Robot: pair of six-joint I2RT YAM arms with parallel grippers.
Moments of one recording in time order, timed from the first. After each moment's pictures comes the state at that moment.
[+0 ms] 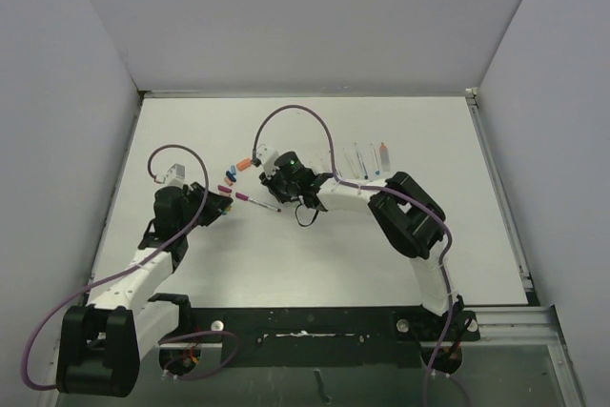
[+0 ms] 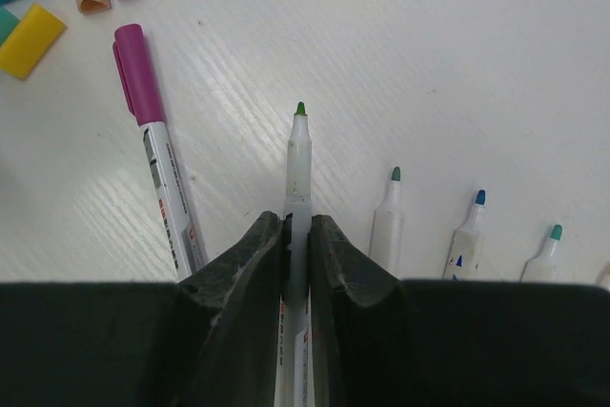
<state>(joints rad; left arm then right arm) -0.09 1.00 0.34 0.20 0.25 -0.83 0.83 2.09 1.35 0.09 0.00 -0.12</state>
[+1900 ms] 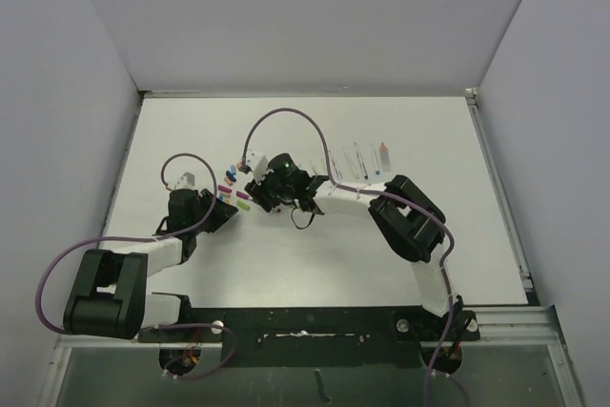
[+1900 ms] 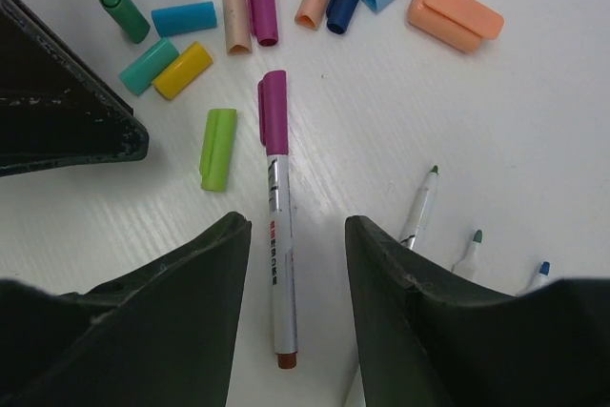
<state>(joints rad) -0.12 1.31 0.30 0.39 0.21 -0.84 0.88 2.07 1.36 0.12 -0.13 -0.17</state>
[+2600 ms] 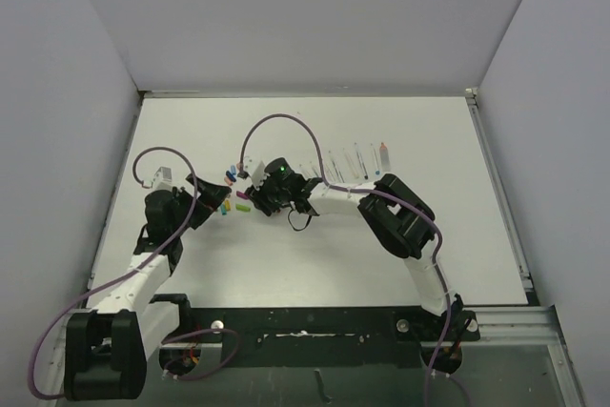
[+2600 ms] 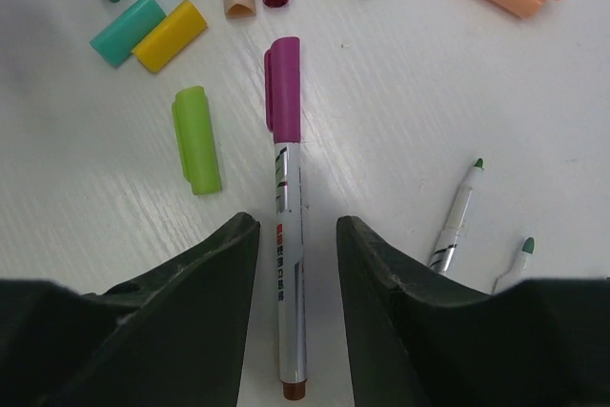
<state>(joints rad) -0.01 0.98 0.29 0.26 0.25 -0.88 0.89 2.15 1.40 0.10 -0.14 -0.17</state>
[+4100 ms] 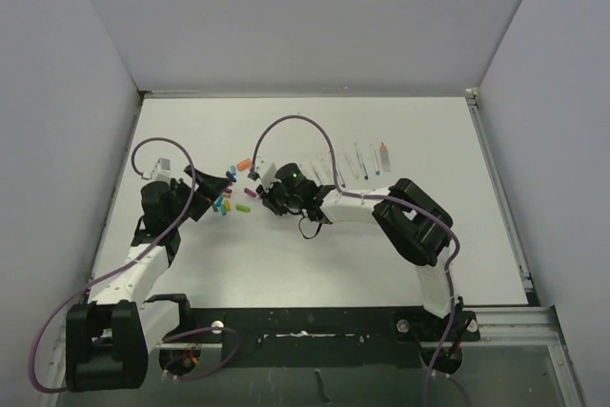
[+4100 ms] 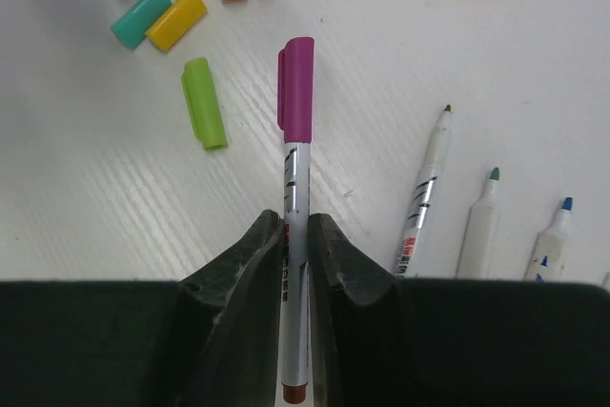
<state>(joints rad) 0.03 1.01 0.37 0.24 0.35 -0.91 0.88 2.05 1.23 0.21 -0.10 -0.12</state>
